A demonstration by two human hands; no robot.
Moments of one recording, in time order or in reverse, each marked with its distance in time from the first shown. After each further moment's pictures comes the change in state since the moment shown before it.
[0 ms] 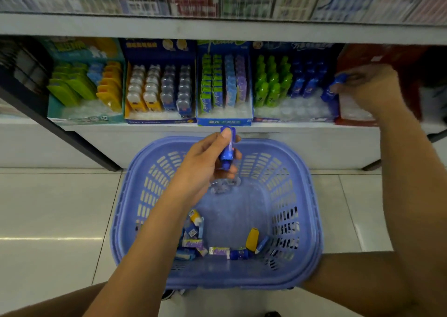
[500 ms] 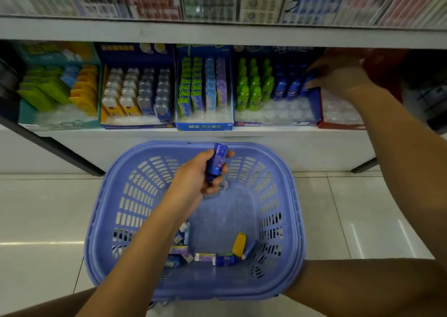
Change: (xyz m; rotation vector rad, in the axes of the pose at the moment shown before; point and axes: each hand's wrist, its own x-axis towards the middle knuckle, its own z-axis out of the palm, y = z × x) left_hand 0.020 -0.020 0.030 -0.124 0.059 -0.243; right_hand 0.053 0.000 -0.004 -0.468 -0.141 -0.241
